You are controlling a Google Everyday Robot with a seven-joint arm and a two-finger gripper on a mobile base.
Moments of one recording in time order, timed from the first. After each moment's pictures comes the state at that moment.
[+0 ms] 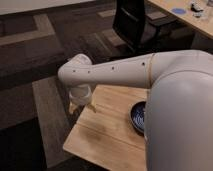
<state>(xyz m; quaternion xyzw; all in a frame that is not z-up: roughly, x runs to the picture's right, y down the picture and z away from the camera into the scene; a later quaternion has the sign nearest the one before) -0.106 0.099 0.703 -0.26 0.23 0.64 0.68</state>
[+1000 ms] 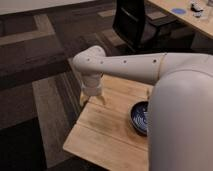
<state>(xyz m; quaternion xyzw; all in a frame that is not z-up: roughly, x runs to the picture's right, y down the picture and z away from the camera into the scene) -0.019 0.024 0.735 -0.27 0.24 0.63 0.68</state>
